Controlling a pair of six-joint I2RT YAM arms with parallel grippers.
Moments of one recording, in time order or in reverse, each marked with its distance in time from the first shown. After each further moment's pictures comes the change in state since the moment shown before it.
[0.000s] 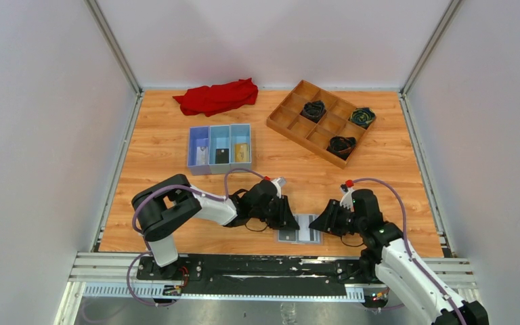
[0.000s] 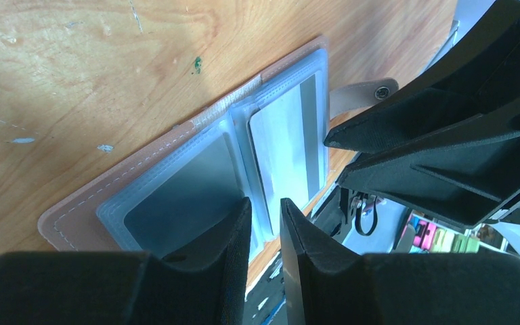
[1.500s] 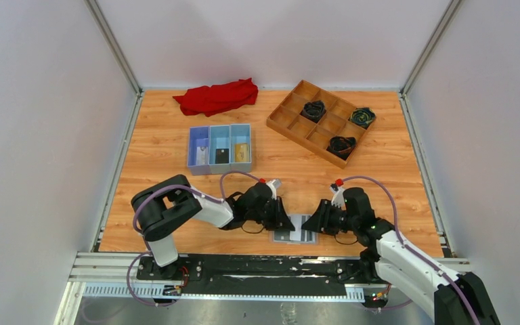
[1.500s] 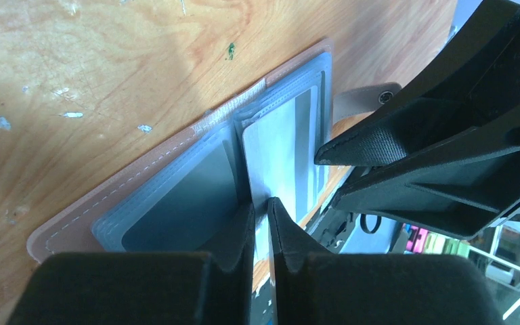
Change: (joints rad) left arm 0.009 -0.002 -0.063 0.075 -0.003 -0.019; right arm 0.099 0.184 -0.023 0.240 -0.038 0.051
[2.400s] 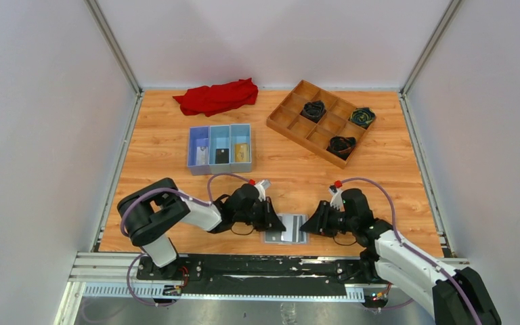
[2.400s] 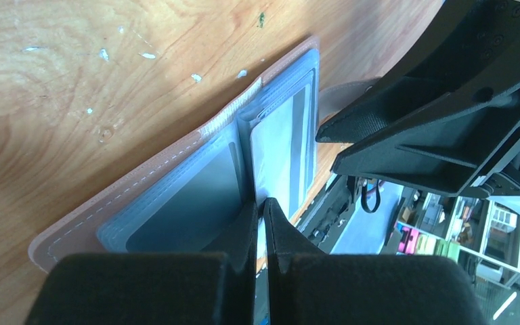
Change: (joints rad) left arm 0.055 -0.097 -0.134 0.067 0.030 0.004; right arm 0.011 0.032 -0.018 0.035 0.011 0.042
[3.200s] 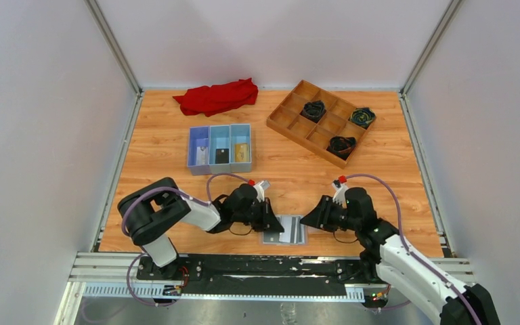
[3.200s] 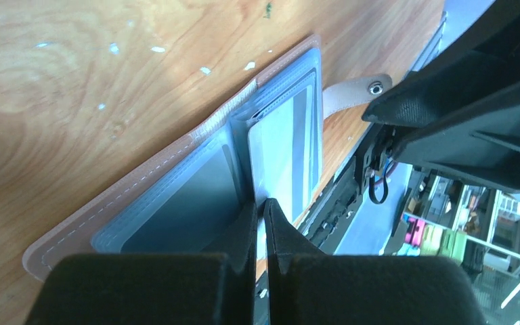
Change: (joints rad) left arm 0.013 0.002 -0.027 0.024 0.035 0.029; right arm 0.024 -0.143 0.027 -0.044 0.051 0.029
